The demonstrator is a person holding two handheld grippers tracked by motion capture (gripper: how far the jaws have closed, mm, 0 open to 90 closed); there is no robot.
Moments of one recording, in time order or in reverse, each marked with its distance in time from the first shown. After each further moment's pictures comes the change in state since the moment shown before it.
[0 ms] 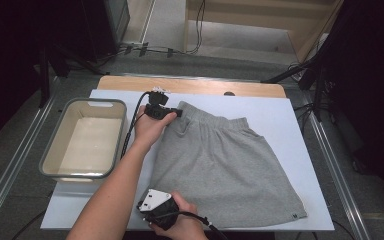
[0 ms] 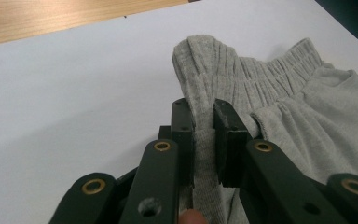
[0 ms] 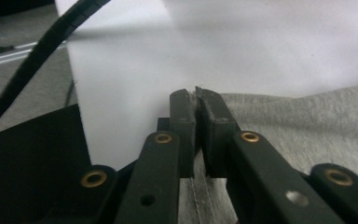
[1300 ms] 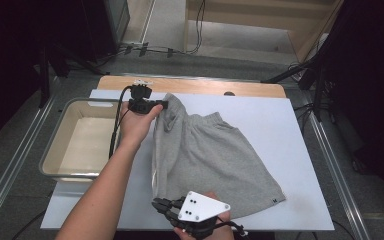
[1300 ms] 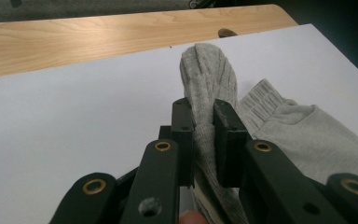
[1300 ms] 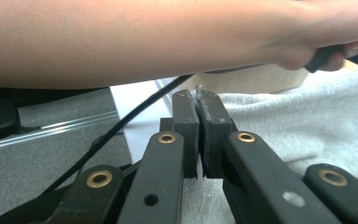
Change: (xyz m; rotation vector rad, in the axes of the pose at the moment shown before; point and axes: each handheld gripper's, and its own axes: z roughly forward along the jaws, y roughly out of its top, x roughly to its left) left arm 0.003 0.006 -0.049 -0.104 0.090 -0.084; right arm 0.005 0.004 -0.132 -0.370 -0.026 -0.011
